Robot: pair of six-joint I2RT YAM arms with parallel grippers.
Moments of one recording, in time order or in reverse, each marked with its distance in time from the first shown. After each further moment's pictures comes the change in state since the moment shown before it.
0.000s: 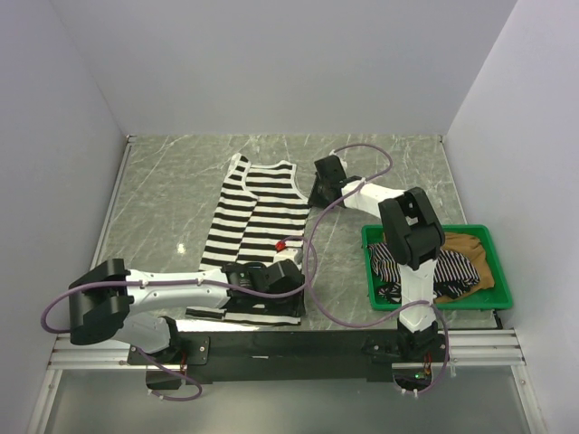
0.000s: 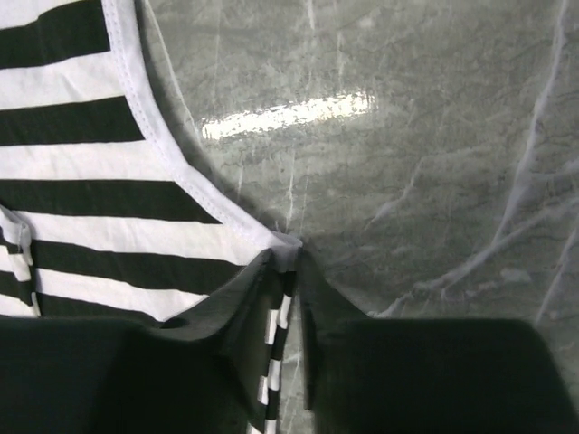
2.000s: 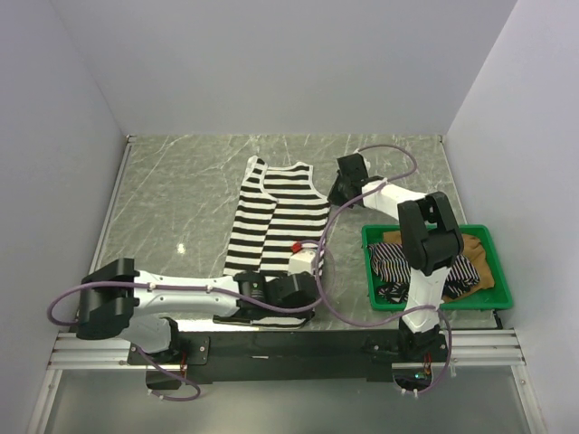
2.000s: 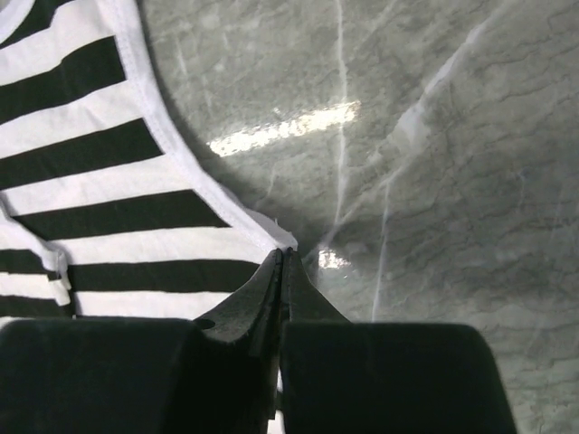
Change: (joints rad) left arm -0.137 0.060 0.119 0.043 -0.222 0.038; right arm -0.112 -0.109 -0.107 -0.008 -0.006 -0.009
